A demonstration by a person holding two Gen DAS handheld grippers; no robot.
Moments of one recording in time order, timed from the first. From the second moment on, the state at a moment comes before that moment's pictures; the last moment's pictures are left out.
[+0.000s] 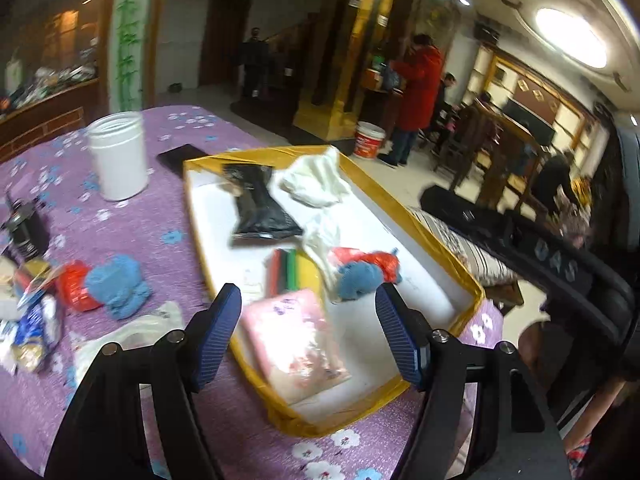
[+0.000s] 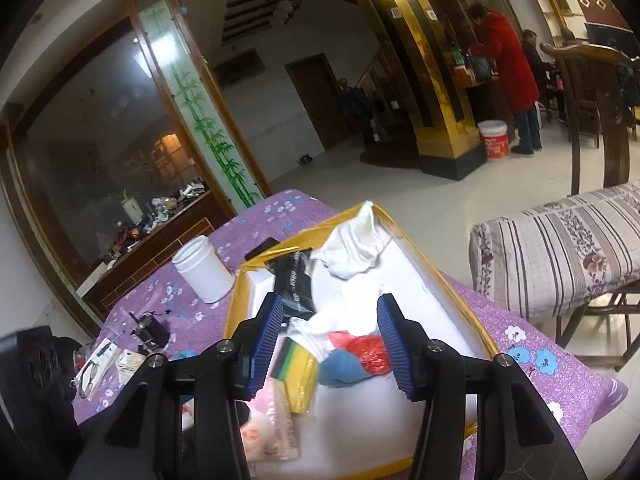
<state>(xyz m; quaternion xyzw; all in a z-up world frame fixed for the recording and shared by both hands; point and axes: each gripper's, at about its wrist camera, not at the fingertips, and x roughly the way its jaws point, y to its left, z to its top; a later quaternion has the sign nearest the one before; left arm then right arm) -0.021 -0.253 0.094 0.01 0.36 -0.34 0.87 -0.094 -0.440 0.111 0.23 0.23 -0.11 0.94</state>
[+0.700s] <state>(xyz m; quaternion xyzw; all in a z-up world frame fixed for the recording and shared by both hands) 0.026 -0.038 0.090 -0.06 0.41 -0.13 0.90 -0.034 -0.283 0.106 0.16 0.34 0.10 0.92</state>
